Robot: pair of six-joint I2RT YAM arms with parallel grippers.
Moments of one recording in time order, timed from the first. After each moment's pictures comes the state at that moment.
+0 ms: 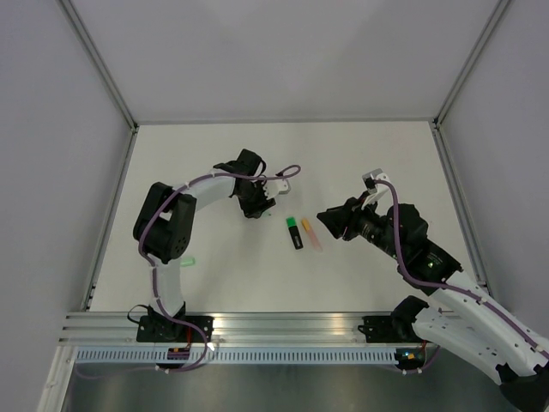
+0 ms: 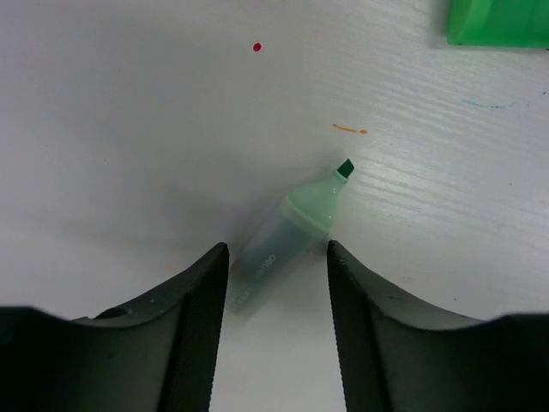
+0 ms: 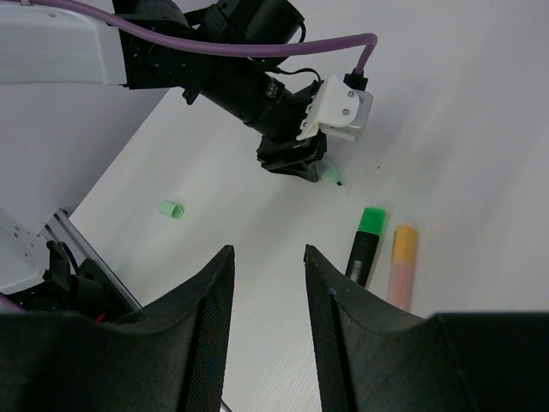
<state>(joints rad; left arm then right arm) -0.47 1.96 1.32 -0.53 0.28 0.79 0.69 0.73 0.71 -0.15 -0.07 0.44</state>
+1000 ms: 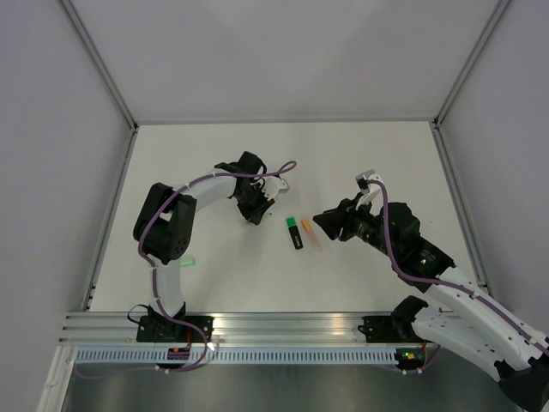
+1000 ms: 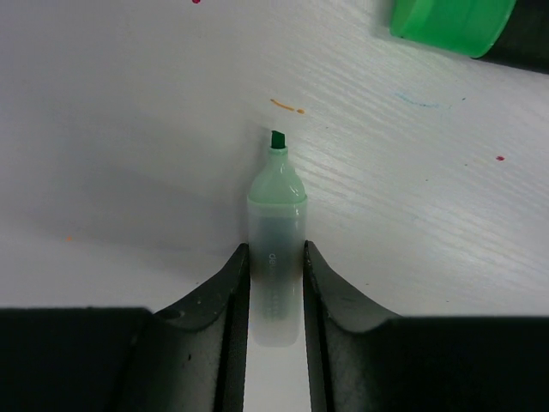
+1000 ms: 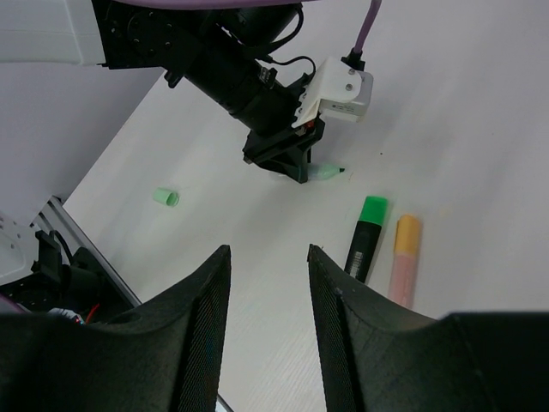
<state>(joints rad) -0.48 1.98 1.36 -0.66 0.31 0.59 0.69 0.76 0.69 -0.14 -0.08 0.44</state>
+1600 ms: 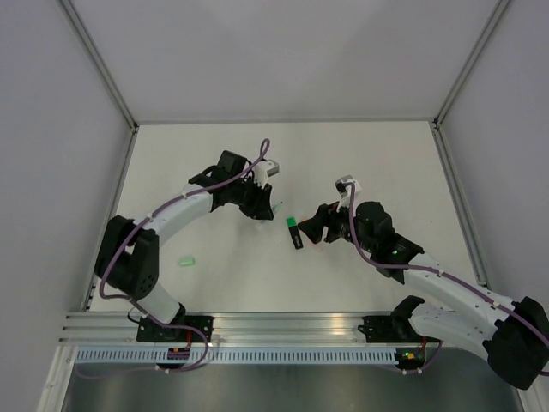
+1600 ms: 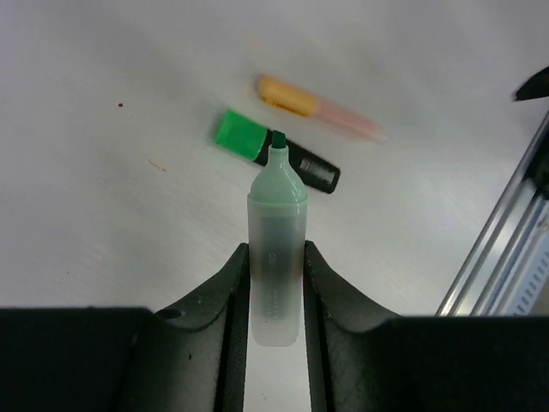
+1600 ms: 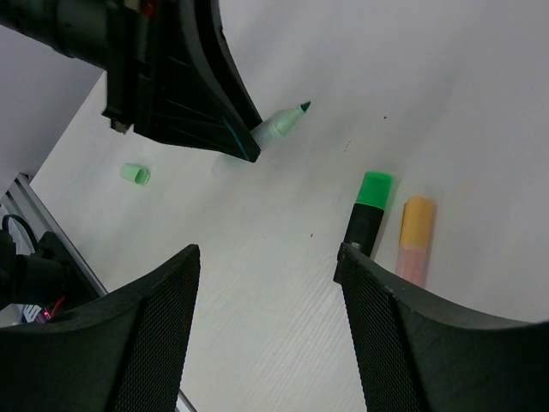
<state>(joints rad) -0.48 1.64 1.15 -0.46 0.56 0.13 0.69 0.97 0.57 0.11 -0.12 0.45</state>
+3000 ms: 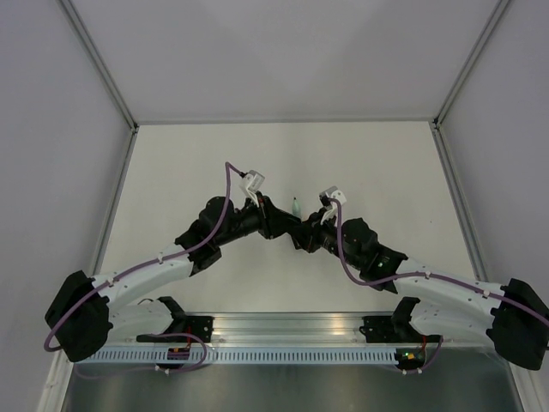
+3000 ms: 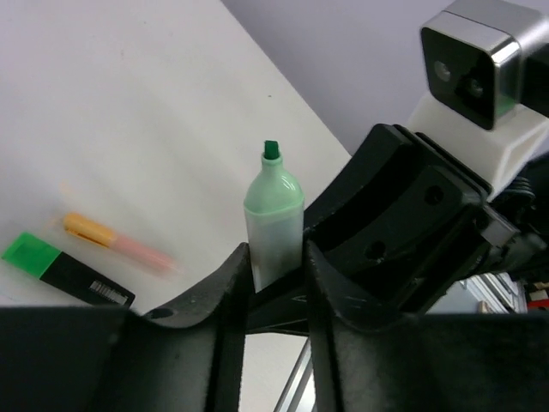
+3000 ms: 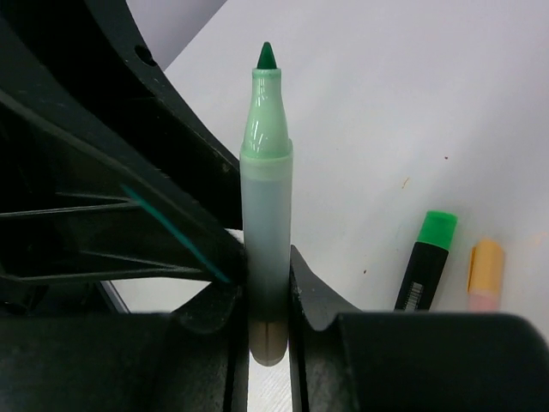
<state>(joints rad) -0.79 1.16 0.65 0.41 0.28 -0.63 0.92 1.04 0.51 0.35 0.11 0.45</state>
